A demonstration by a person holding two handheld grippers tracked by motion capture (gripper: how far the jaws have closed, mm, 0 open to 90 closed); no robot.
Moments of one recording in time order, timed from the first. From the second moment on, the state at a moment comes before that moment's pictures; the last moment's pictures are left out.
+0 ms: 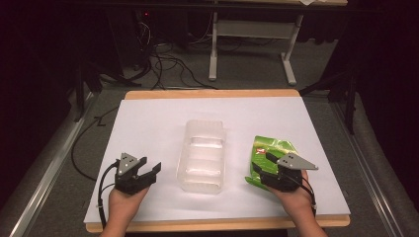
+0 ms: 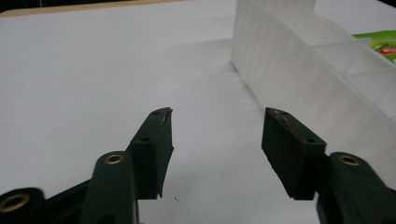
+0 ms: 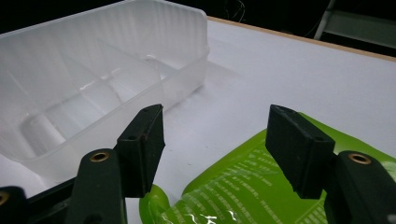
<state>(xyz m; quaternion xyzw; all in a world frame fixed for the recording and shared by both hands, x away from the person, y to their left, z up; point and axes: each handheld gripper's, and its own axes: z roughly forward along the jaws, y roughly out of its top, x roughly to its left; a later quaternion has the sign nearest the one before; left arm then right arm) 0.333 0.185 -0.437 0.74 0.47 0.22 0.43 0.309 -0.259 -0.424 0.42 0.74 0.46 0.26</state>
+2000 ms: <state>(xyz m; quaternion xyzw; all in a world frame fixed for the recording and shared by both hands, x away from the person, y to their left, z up) 0.339 0.210 -0.438 0.72 0.49 0.20 0.45 0.401 -0.377 -0.475 0.63 0.66 0.38 0.16</state>
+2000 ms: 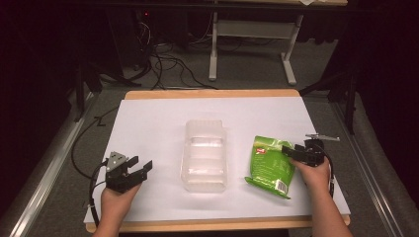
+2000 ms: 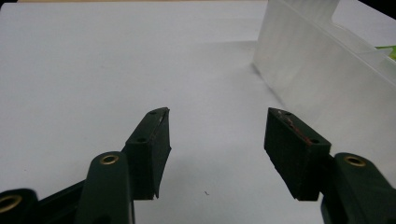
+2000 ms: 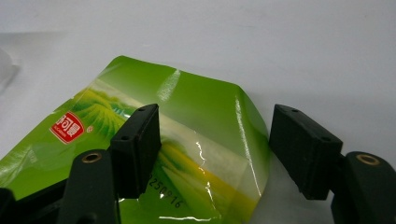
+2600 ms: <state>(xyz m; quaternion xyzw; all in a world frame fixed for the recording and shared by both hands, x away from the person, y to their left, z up) 0.338 0.200 -0.440 0.74 0.47 0.20 0.43 0.386 -0.381 -0.470 0.59 0.68 0.42 0.13</state>
